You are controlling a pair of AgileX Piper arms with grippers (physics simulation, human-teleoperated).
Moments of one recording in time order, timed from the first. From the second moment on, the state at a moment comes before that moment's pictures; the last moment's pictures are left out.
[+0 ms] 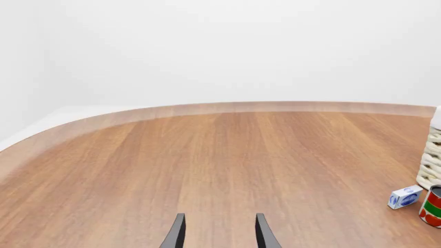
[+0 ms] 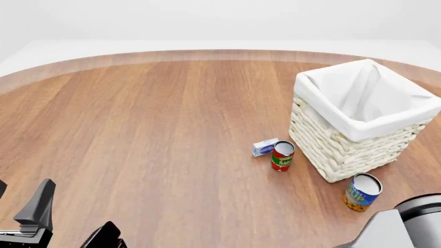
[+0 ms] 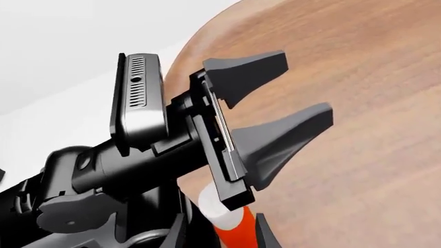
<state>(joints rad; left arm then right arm) 0.00 0.00 0.00 0.00 0.00 1.43 1.98 -1.13 -0.45 0.31</state>
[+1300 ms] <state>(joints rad) 0.00 0.00 0.00 0.00 0.00 1.40 2.10 -1.21 -0.47 0.35</state>
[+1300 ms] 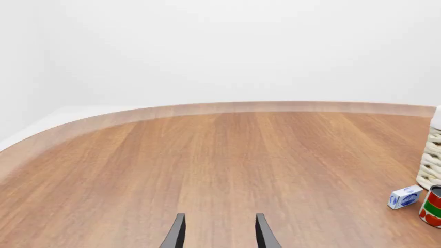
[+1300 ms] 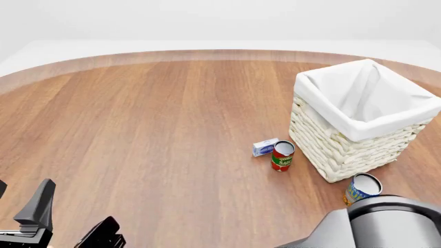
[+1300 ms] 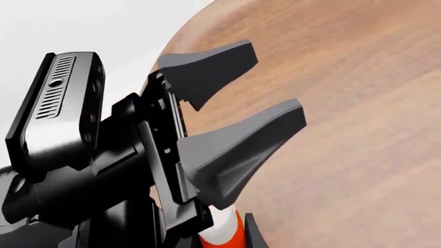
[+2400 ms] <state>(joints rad) 0.00 0.00 0.00 0.00 0.00 1.22 2.04 -1.21 -0.46 0.34</state>
